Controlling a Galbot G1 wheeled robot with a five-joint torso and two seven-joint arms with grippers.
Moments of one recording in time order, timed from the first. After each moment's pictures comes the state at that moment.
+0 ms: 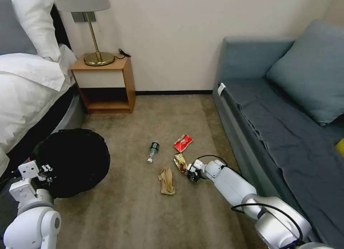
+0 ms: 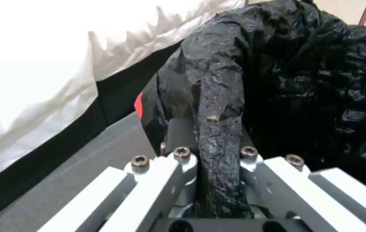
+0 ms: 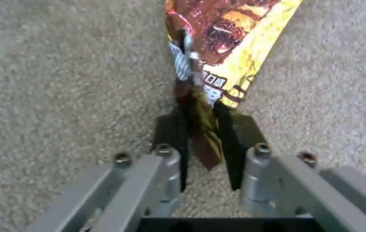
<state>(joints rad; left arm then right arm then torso) 1.46 -1.41 -0.93 -2.14 -0.29 0.46 -0.32 -0.42 1.41 -0.25 0.47 -0.20 -0.23 -0.52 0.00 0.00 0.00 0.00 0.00</state>
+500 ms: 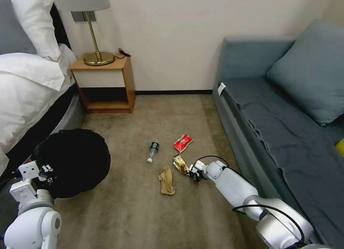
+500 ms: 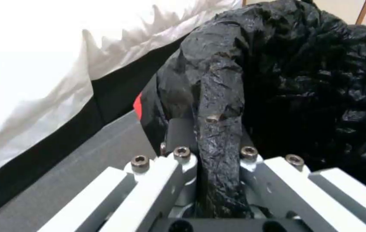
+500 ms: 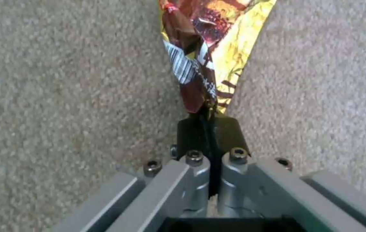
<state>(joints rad) 1.46 -1.42 -0.93 -2.14 -0.29 0.46 -0.32 -0.44 1.38 -0.25 0.52 -0.19 -0.24 -0.51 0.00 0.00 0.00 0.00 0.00</state>
